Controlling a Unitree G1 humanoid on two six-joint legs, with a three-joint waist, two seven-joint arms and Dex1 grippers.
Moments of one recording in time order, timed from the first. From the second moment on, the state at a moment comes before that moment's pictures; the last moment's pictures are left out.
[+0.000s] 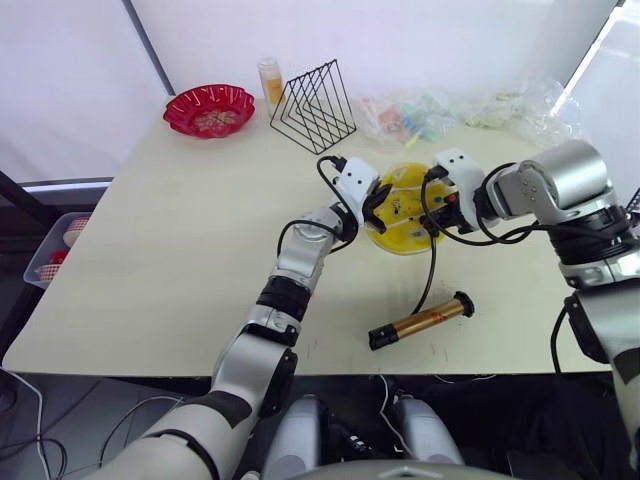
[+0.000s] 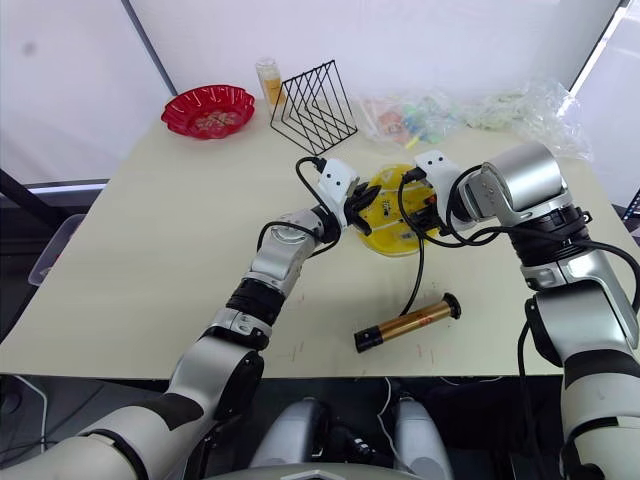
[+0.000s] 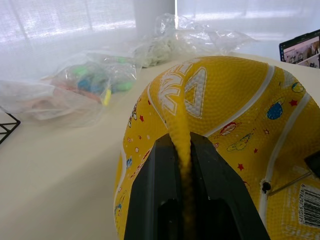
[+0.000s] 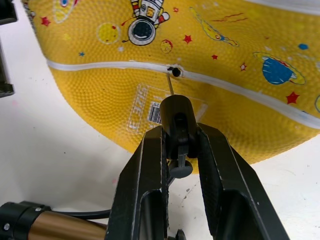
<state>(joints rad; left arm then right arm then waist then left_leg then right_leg) -0.86 0.03 -0.10 0.65 -0.02 0.04 -0.49 -1.11 -0.60 0.33 0.24 0.45 1.49 0.56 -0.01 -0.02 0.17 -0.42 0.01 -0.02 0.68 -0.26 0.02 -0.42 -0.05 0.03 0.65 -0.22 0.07</state>
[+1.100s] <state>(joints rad) -0.86 0.03 -0.11 0.65 -0.02 0.04 -0.48 -1.11 -0.60 0.30 0.28 0.41 1.45 0.58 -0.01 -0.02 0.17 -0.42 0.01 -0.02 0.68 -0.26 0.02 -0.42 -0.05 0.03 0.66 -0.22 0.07</state>
